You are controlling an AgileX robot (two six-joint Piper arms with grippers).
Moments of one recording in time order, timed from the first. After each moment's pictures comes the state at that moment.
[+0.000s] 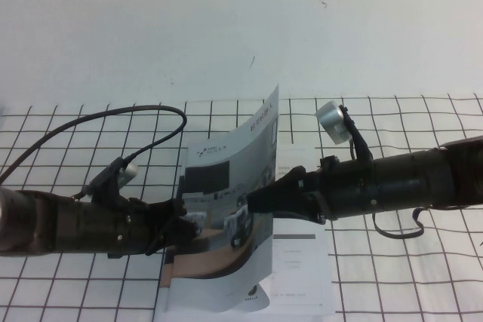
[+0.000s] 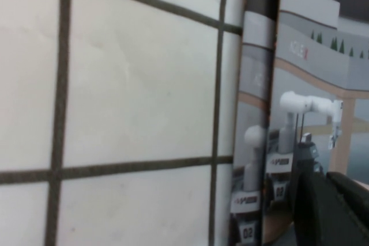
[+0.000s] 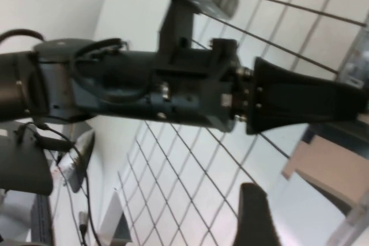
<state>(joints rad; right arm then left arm) 0.34 1.94 -1.00 1.68 1.03 -1.27 -0.14 1.91 -0.77 -1.67 0.66 1.16</state>
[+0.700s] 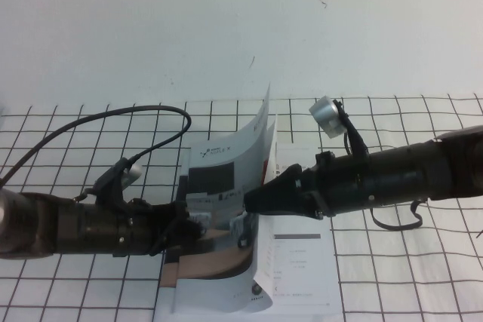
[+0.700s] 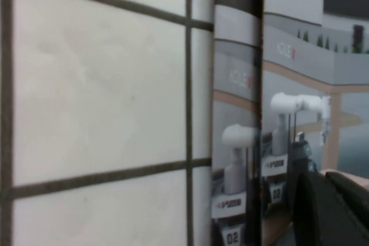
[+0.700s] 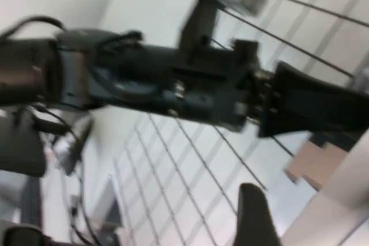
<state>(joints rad) 0.35 1.94 -1.04 1.65 1.05 -1.28 -0.14 1.92 -0.77 -1.70 0.71 1.23</state>
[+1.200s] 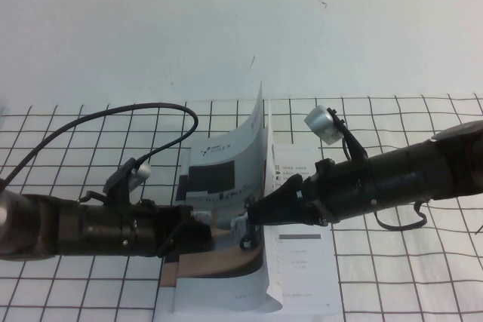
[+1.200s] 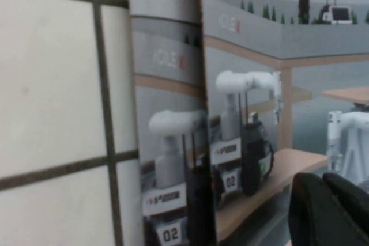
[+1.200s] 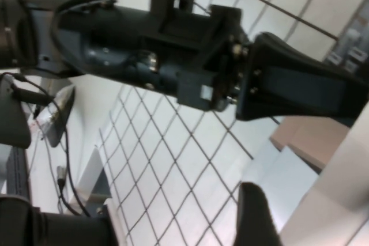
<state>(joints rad) 0.35 1.94 -1.05 1.52 1.03 -1.22 -0.14 1.93 -0.77 -1.70 0.80 1.29</state>
